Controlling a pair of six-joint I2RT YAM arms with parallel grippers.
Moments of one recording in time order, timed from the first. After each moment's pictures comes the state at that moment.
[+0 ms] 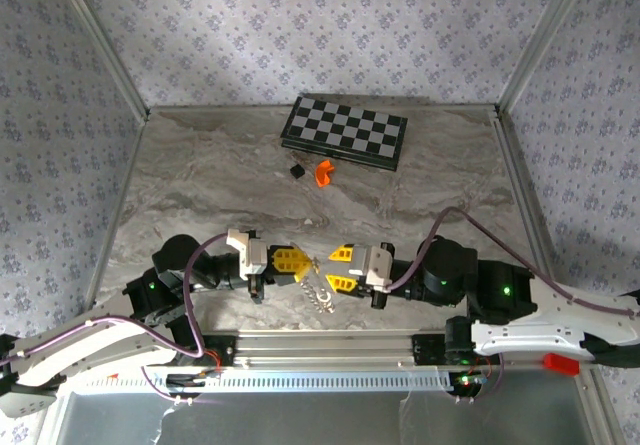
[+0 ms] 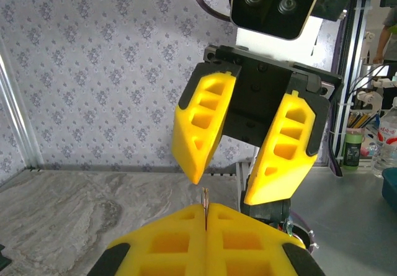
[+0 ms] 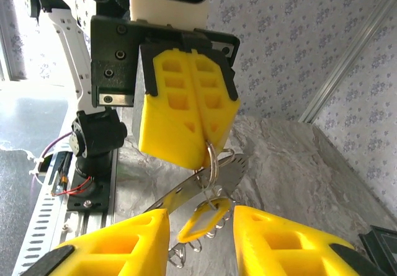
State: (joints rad) left arm -1.11 0.62 0.67 0.06 0.39 -0.01; right arm 1.40 0.75 0.97 -0.39 0.10 -0.28
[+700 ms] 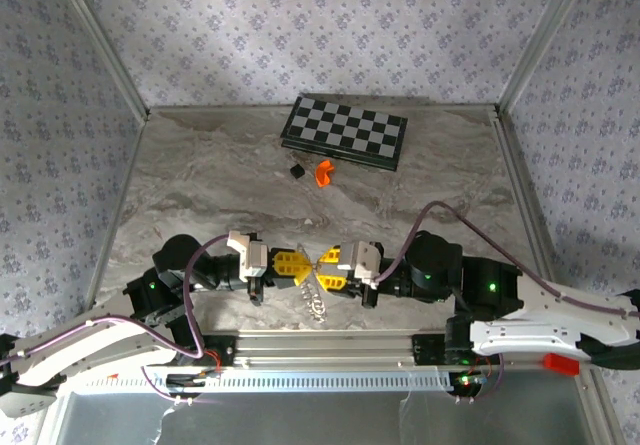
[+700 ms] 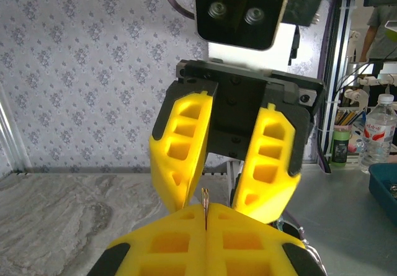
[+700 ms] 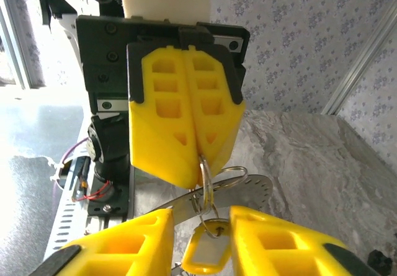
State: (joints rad) left arm -1.11 0.62 0.67 0.06 0.43 -0.01; right arm 1.35 0.80 0.97 -0.36 0.01 -0.21
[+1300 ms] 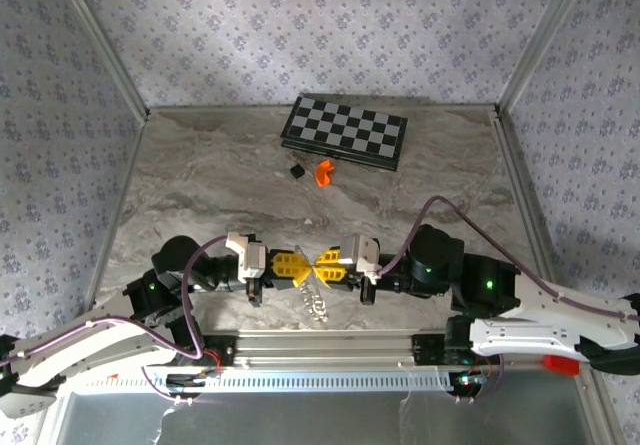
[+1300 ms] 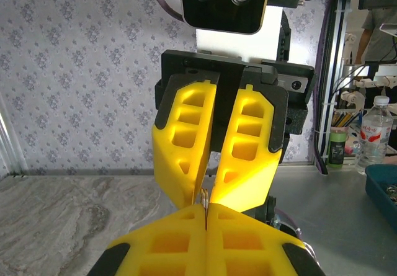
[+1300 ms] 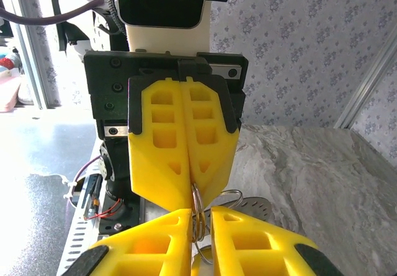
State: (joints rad) left arm -1.11 0.61 0.66 0.08 0.43 -0.02; right arm 1.31 0.81 0.97 -0.30 -0.08 -0.19
